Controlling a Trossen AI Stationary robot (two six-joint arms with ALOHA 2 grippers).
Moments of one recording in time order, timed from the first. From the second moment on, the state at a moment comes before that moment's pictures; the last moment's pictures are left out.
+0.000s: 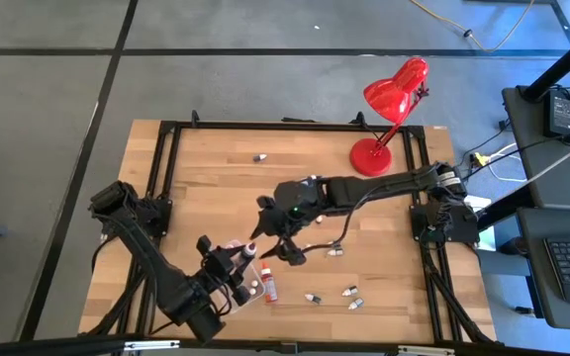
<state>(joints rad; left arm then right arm) -0.83 1.82 1.56 -1.30 -1.19 -1.57 0.16 1.90 1.75 -0.39 -0.35 -0.09</state>
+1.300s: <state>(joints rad) -0.83 1.82 1.56 -1.28 -1.26 -1.55 0.16 1.92 1.75 -0.34 -0.32 -0.09</state>
